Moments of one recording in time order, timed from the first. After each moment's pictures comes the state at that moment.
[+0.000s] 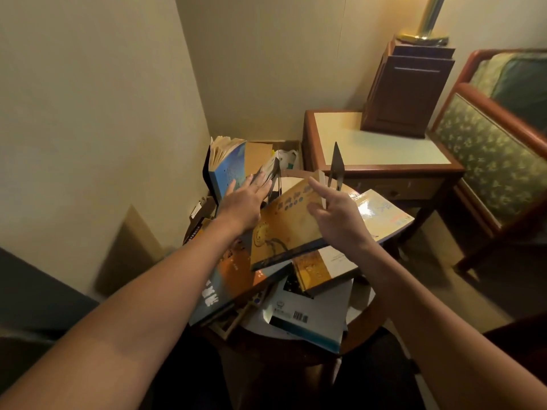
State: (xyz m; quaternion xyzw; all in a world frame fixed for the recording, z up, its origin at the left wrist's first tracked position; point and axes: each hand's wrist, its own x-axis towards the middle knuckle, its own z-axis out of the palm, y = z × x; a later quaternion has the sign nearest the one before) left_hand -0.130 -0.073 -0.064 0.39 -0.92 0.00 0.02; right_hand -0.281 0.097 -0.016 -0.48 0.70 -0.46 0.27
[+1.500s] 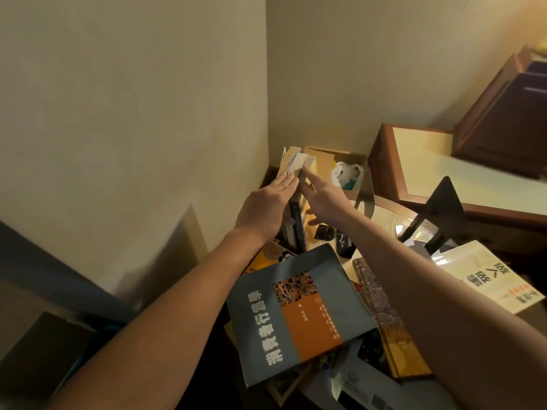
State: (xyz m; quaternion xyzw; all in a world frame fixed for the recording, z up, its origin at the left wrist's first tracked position) left_hand -0.044 -0.173 -0.073 0.39 -0.89 -0.04 0.21; right_hand -0.199 -0.140 -0.039 -0.53 0.71 -0.29 0.35
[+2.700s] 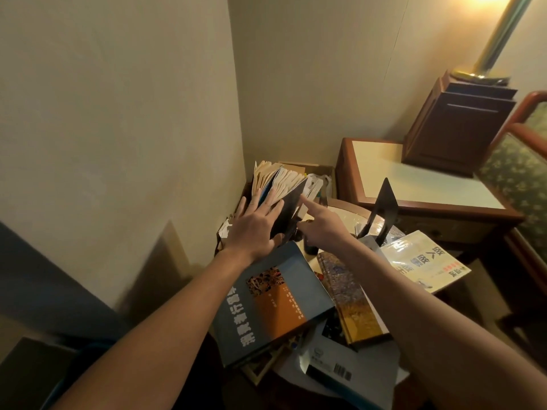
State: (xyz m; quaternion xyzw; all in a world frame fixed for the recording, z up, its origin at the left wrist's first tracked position) left_hand -0.069 -0.113 -0.071 0.39 -0.91 0.01 0.14; right_hand -0.241 -0.047 -0.044 -0.55 0.74 -0.30 0.25
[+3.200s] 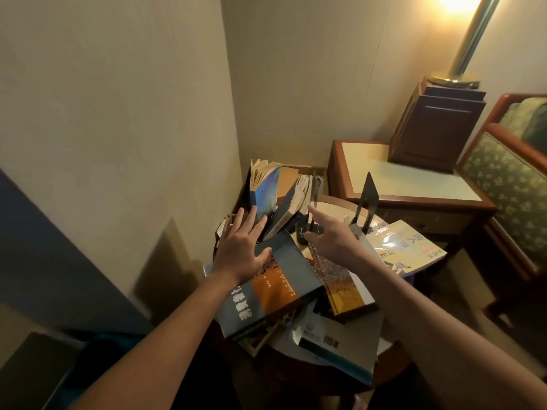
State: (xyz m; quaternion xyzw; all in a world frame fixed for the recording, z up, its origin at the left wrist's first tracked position) left_hand -0.028 -0.046 -0.089 0.42 -0.89 -0.05 0.18; right_hand -0.246 0.033 -0.044 -0.55 0.72 -0.32 0.27
